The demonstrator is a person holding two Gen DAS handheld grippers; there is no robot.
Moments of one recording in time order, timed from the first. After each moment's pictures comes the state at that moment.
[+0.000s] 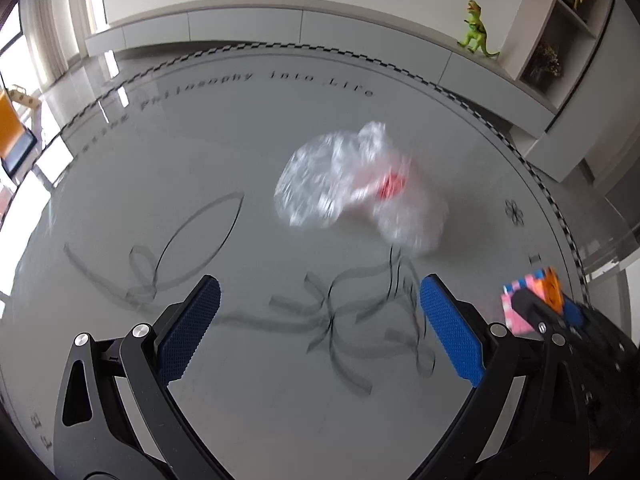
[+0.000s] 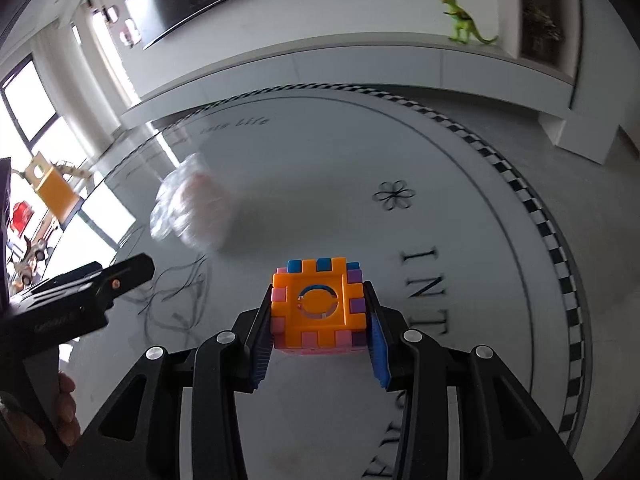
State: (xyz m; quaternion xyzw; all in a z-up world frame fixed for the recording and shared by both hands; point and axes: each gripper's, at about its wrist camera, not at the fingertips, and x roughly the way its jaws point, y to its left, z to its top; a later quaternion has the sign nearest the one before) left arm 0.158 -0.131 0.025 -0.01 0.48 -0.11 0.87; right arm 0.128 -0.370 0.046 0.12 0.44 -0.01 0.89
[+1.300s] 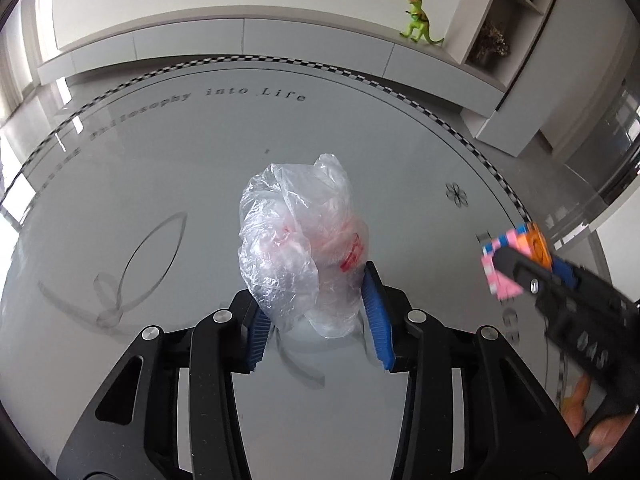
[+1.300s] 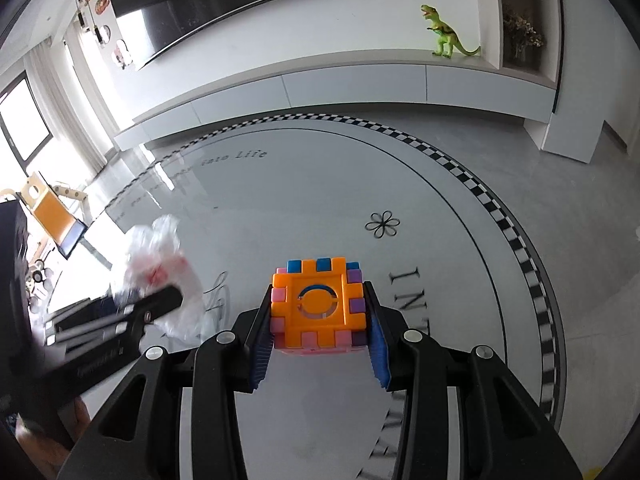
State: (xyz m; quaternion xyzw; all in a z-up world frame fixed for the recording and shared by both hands) left arm 0.131 -0.133 0.040 0.01 0.47 -0.20 0.86; right arm 0.117 -0.367 0.083 0.13 0.41 -0.02 0.90
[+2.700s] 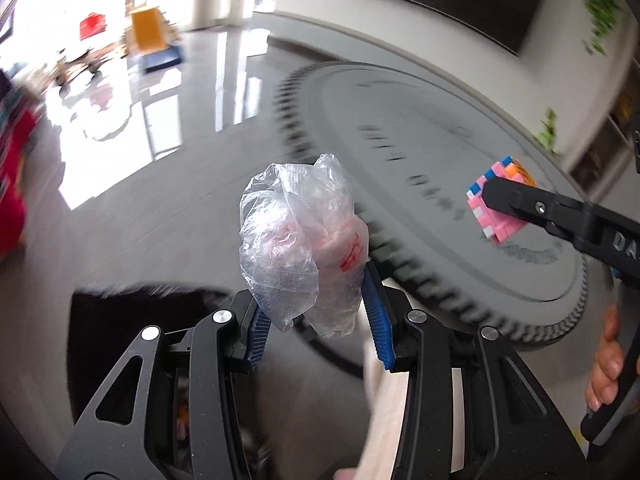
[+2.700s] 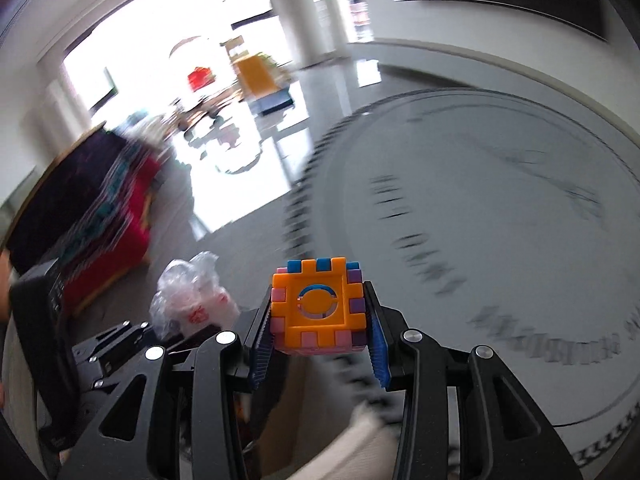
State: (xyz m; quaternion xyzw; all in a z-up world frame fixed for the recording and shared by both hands) left arm -0.270 0.174 0.029 -0.16 0.40 0.08 0.90; right arm -0.146 -0.026 0.116 -0.04 0.42 0.35 0.83
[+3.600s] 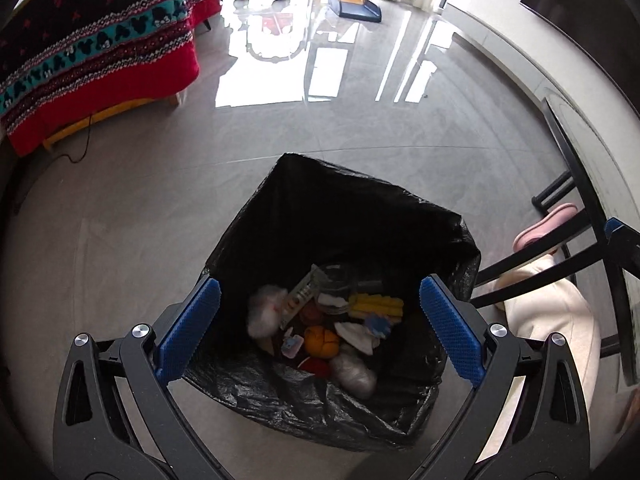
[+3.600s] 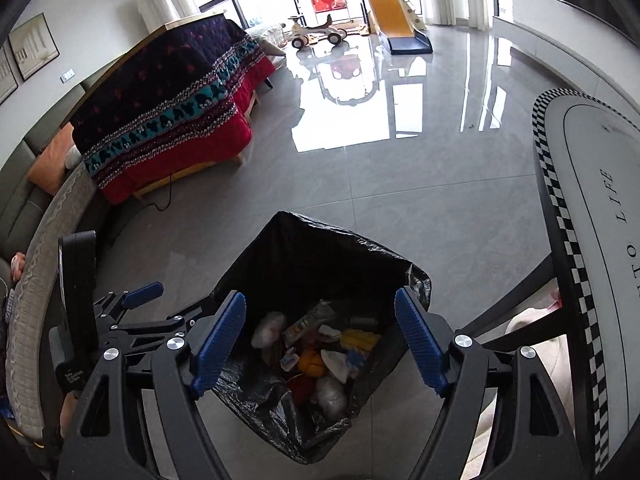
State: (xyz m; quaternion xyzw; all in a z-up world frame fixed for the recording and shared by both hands) left arm -0.436 0.305 -0.045 -0.26 0.43 0.33 0.80; right arm -0.262 0.126 0.076 -0.15 0.45 0.51 0.72
